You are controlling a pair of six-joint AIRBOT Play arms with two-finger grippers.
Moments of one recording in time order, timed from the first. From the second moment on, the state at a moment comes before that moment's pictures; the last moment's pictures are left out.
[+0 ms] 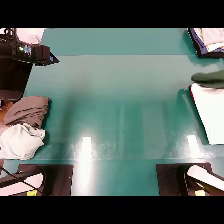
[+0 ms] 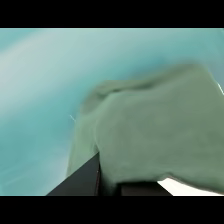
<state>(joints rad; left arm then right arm) 0.01 -1.31 1.64 1.02 -1.30 -1.36 -0.80 -1.16 1.53 -1.08 1.35 1.40</state>
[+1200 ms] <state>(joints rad) 0.01 -1.31 1.64 1.01 -1.27 -1.33 -0.92 -0.92 1.11 -1.31 1.44 1.56</state>
